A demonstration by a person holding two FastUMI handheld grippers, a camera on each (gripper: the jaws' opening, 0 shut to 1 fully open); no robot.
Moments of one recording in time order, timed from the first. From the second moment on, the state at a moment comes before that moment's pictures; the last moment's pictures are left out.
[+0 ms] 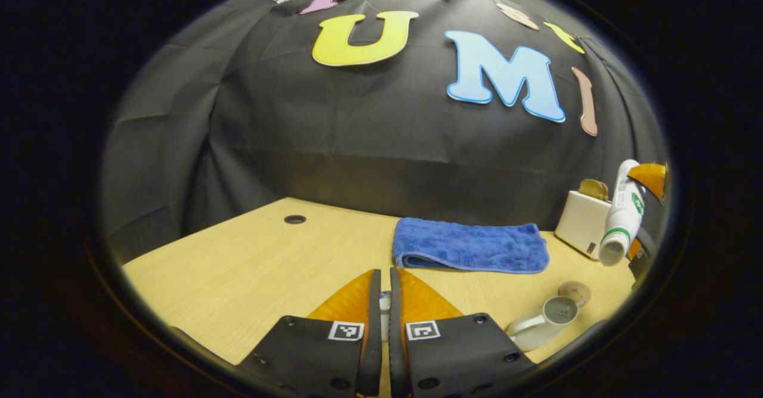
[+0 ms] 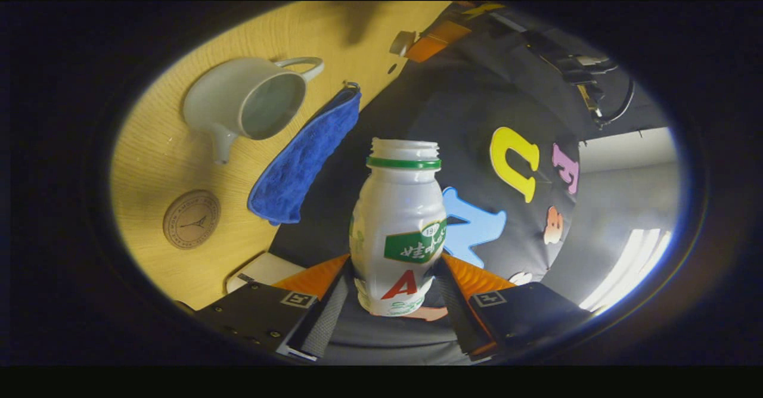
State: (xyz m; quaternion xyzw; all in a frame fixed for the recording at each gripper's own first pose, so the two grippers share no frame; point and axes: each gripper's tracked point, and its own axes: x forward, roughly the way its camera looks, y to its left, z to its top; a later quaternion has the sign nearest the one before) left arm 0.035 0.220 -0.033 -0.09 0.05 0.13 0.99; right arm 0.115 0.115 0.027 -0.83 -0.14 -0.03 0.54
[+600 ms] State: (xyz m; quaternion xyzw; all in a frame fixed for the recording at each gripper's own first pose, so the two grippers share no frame) left arm 0.037 0.215 -0.041 -0.09 0.06 0.11 0.99; right arm 0.106 0.091 -0.029 -0.63 -0.04 -0.02 0.77
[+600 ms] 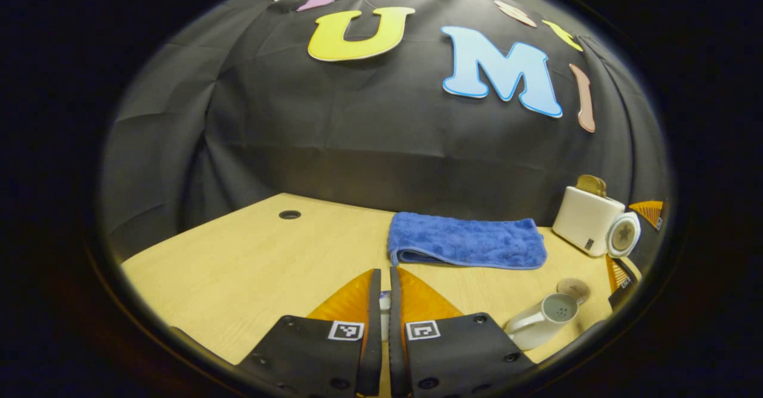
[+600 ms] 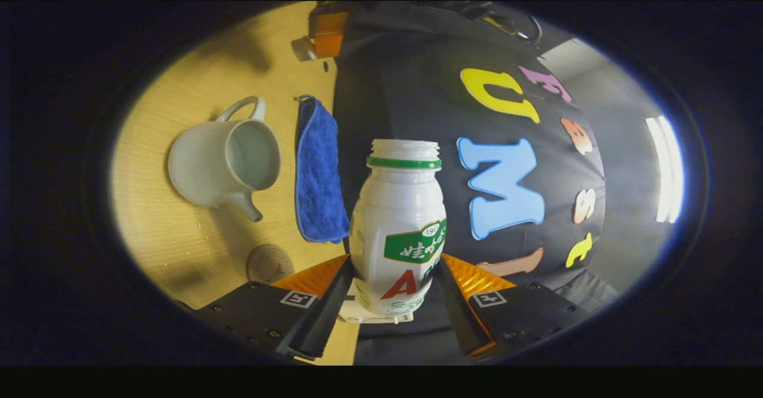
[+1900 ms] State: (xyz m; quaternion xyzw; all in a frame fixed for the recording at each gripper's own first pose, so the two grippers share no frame) left arm 0.029 0.076 0.023 -0.05 -0.06 -0.08 0.99; right arm 0.105 0.060 -0.049 -0.22 0.01 -0.01 0.98
